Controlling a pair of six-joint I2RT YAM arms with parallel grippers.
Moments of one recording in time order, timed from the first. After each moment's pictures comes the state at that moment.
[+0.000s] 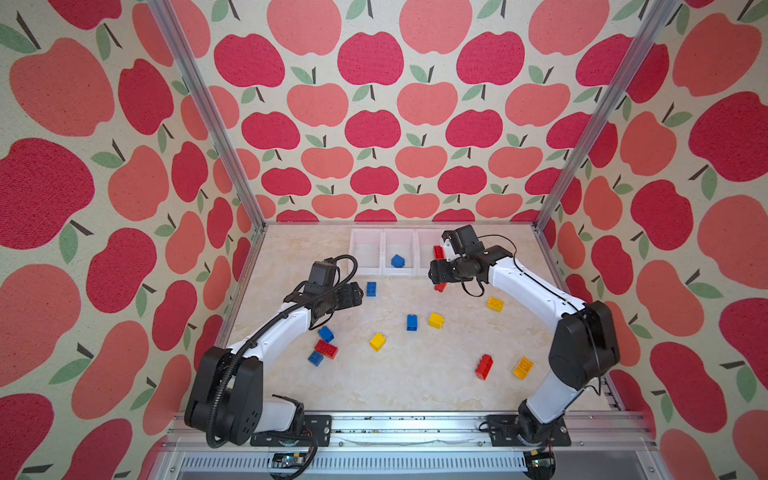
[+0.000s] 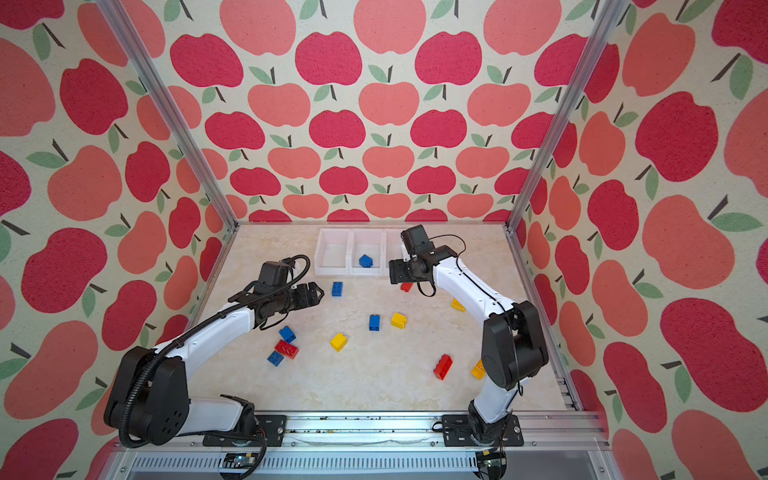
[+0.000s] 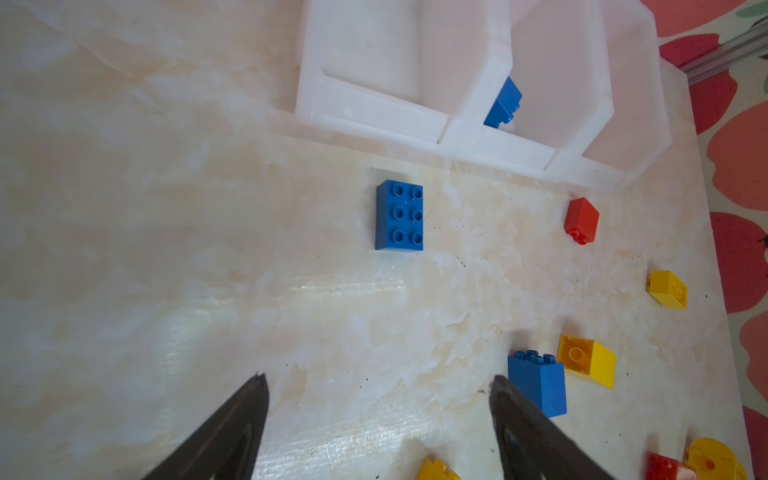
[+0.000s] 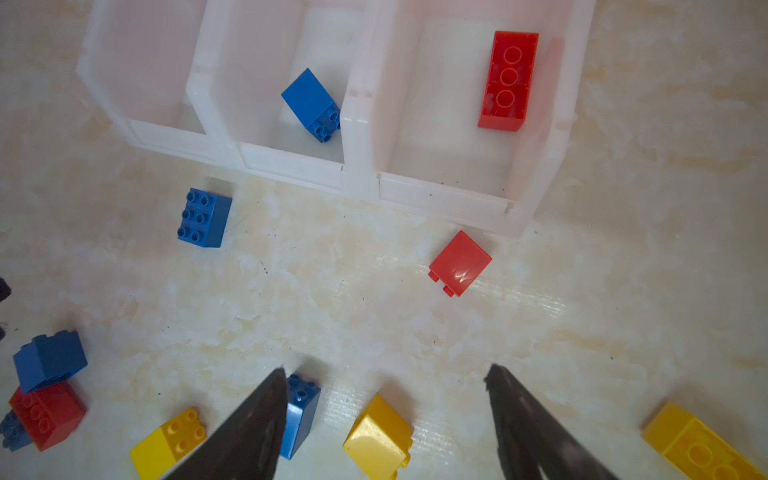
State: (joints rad) left arm -0.34 1.37 0.84 -0.34 0.19 -0.44; right arm 0.54 1.67 1.37 -0.69 -0.06 0.27
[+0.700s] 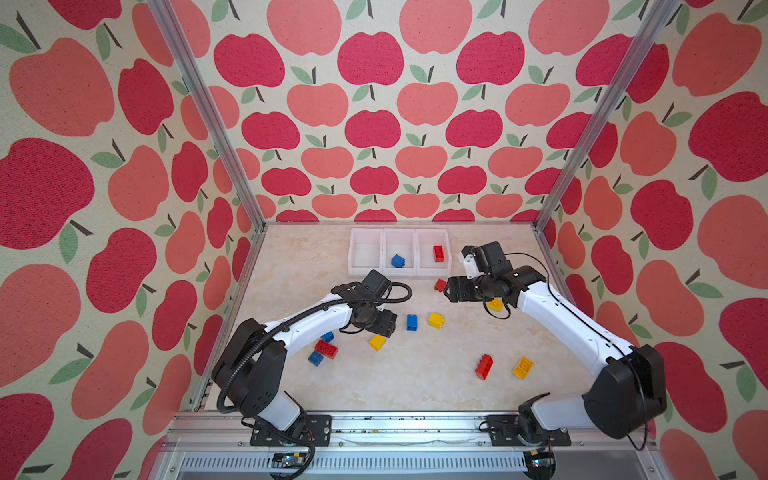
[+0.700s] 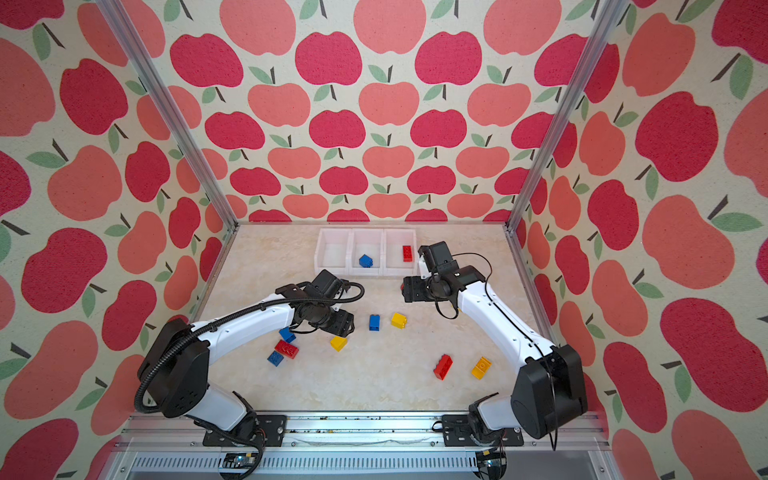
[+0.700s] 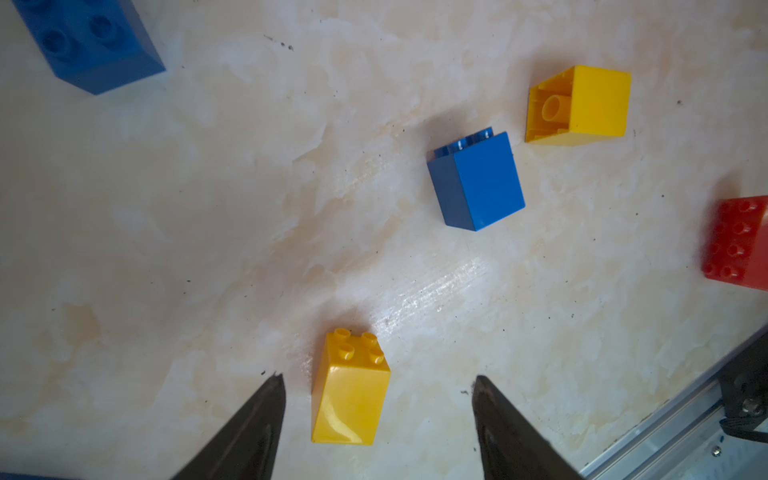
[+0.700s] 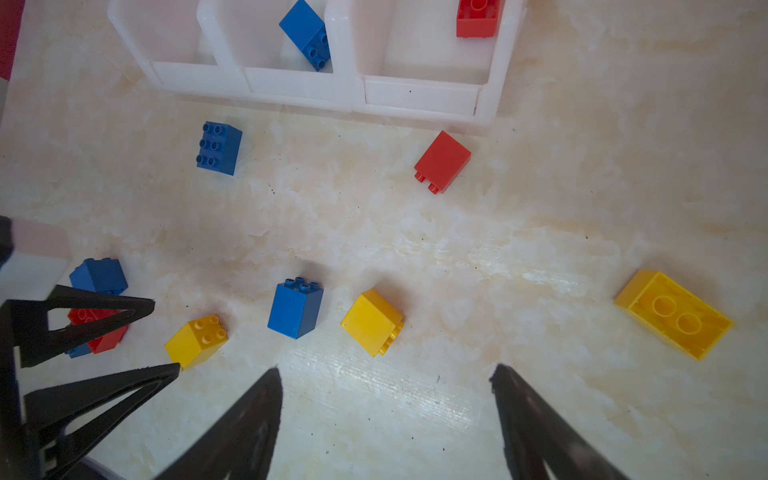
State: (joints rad) left arm -0.70 1.58 1.07 -0.70 0.14 -0.26; right arm 0.50 1.39 1.15 -0.75 -0.13 0.29
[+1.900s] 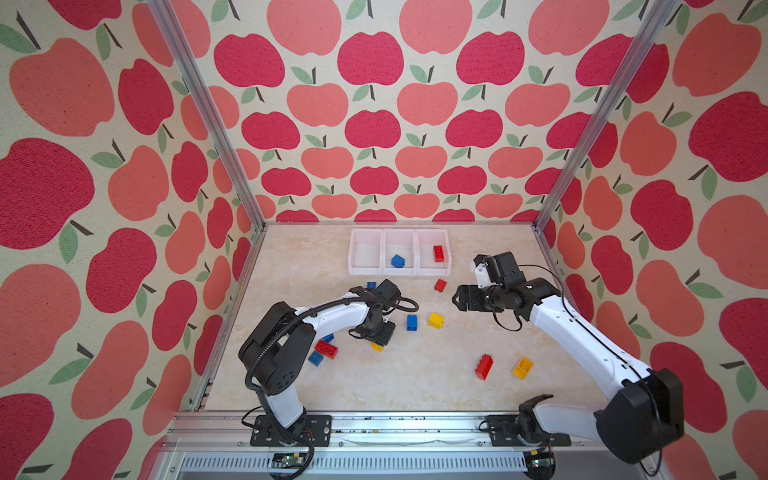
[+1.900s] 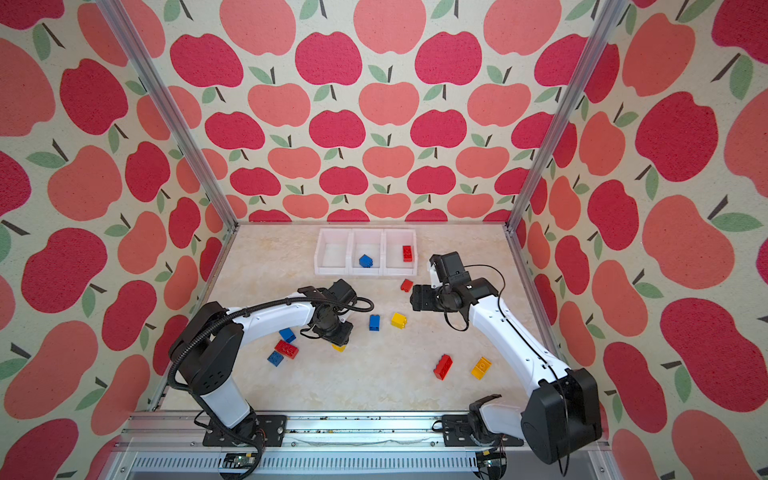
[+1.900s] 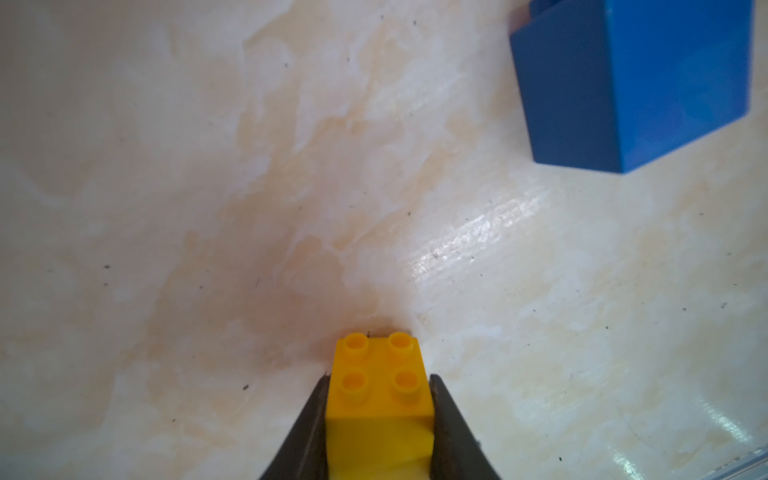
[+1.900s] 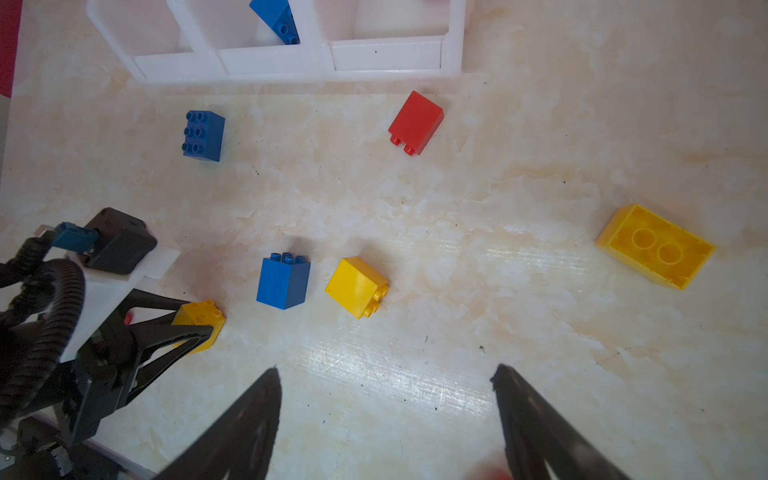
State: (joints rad) left arm -0.74 1.73 1.08 -0.76 0.09 -0.24; right arm 0.45 1.27 1.03 -0.76 -0.15 0.33
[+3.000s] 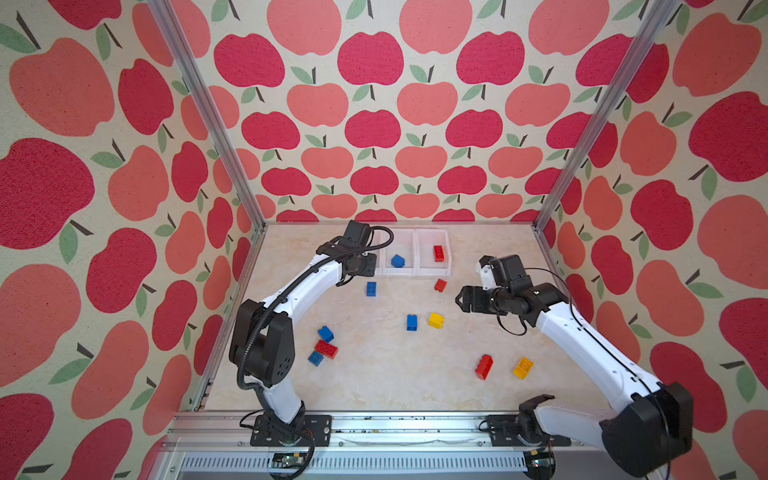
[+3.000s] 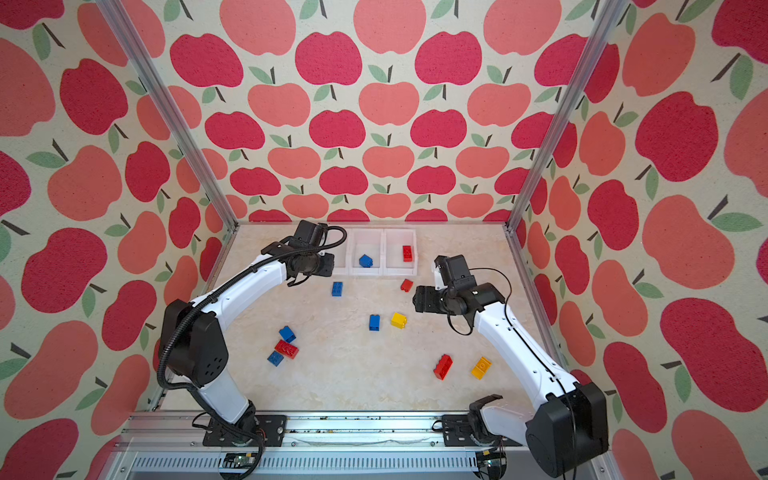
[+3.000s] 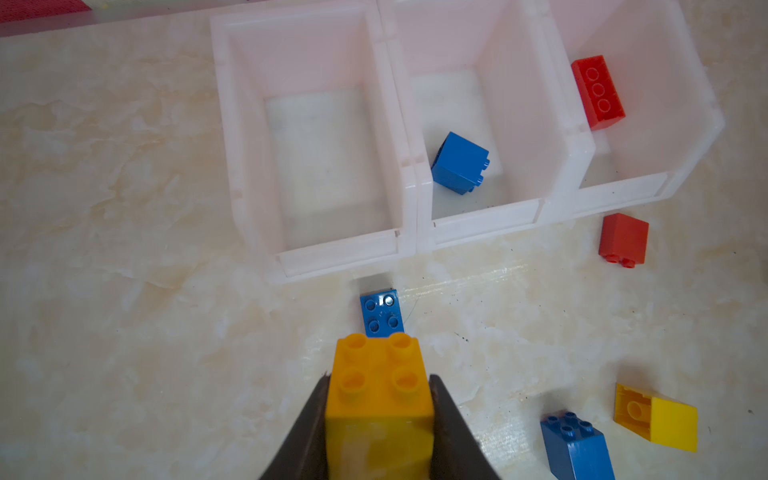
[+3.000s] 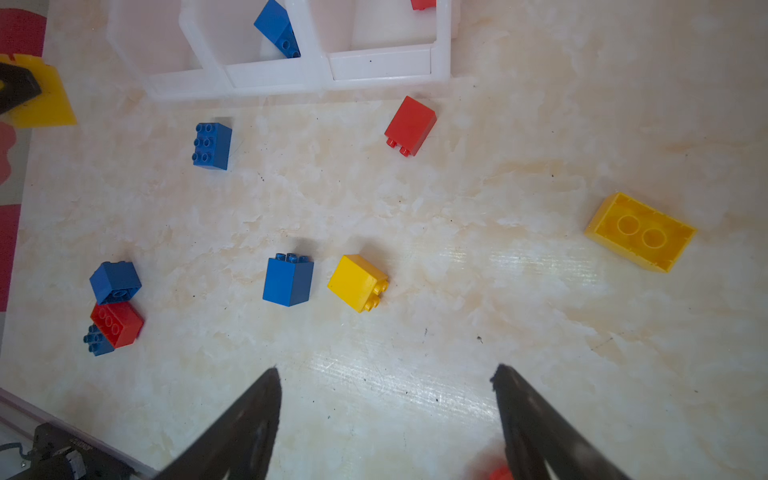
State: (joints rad) left arm -0.43 1.77 1.49 -0.65 -0.06 -0.18; right arm 0.44 1.21 1.01 -0.76 -0.15 0.36
